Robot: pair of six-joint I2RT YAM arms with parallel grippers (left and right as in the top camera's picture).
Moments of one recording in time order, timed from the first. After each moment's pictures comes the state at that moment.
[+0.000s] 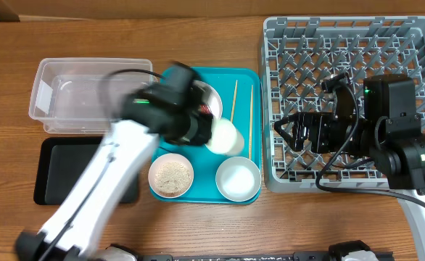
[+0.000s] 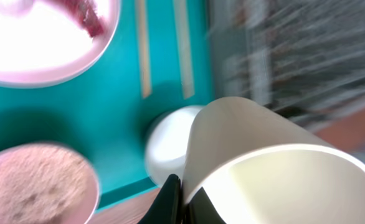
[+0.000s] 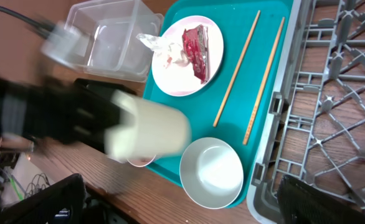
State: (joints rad) left arm -0.39 1.51 1.43 -1.11 0.41 -0.34; right arm 0.17 1.16 1.38 -1.14 -0.54 0.23
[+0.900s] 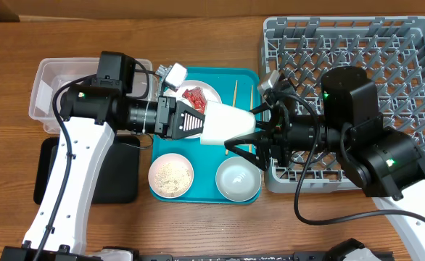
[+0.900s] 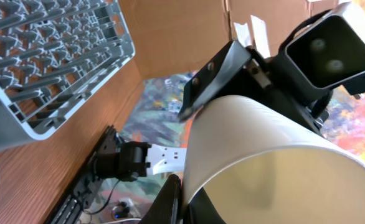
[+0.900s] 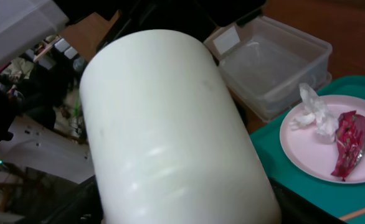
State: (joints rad) left arm -0.14 1.49 1.44 -1.23 1.45 -0.03; right arm 0.45 1.19 1.38 -0.79 -0.84 0.05
